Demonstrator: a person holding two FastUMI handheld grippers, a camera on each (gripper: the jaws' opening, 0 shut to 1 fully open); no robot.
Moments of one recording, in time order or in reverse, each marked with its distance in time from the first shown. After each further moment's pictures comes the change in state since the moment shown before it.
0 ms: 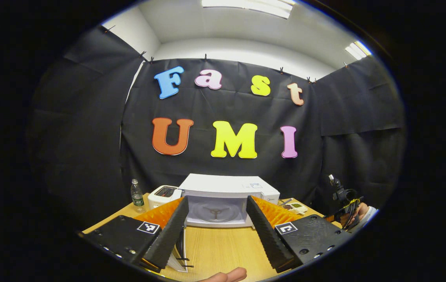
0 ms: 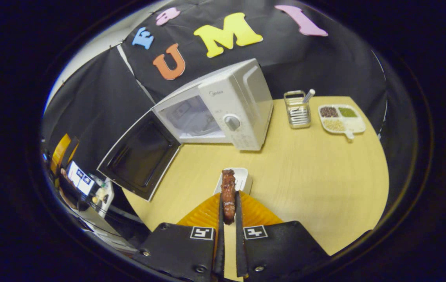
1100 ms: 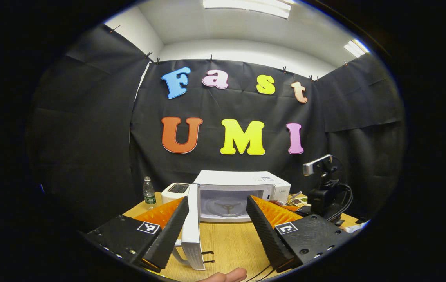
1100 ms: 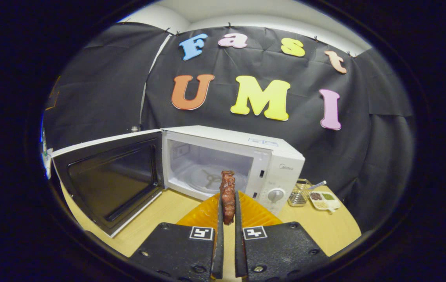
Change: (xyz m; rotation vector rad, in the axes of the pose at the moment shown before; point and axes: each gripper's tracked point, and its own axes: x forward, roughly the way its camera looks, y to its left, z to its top) left arm -0.023 0.048 -0.024 0.000 -0.010 0.038; right arm 0.113 0.161 0.076 -0.290 -0.478 -0.337
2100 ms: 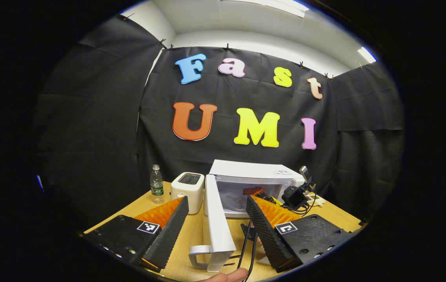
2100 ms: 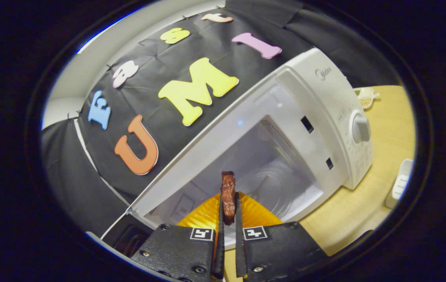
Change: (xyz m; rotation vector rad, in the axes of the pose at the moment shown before) left arm 0.034 0.056 -0.024 -0.058 0.076 0.049; right arm 0.208 0.037 -0.004 0.955 -0.108 -0.103
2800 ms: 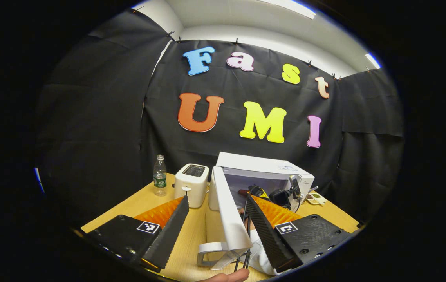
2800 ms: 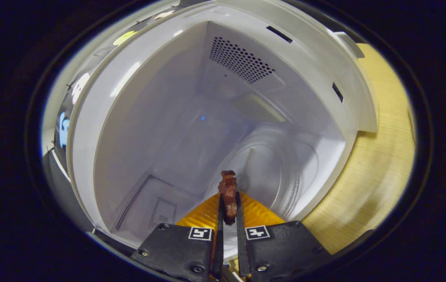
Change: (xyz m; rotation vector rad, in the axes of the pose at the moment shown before) left arm 0.004 0.021 -0.021 -0.051 0.055 0.012; right arm 0.064 -0.016 -0.051 0.142 0.034 -0.181
